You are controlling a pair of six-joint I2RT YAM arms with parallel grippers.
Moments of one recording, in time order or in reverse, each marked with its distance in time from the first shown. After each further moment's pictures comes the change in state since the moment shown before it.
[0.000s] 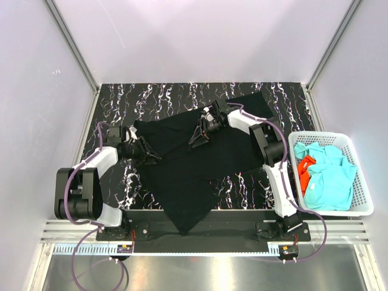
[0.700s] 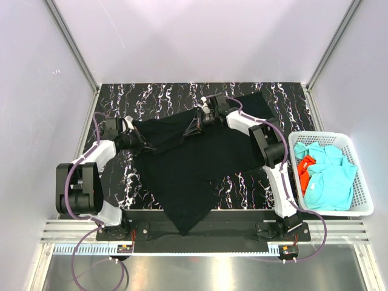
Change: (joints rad) left arm 0.032 0.048 0.106 0.050 -0.025 0.032; right arm 0.021 -0.029 -0.029 0.321 0.041 0.135
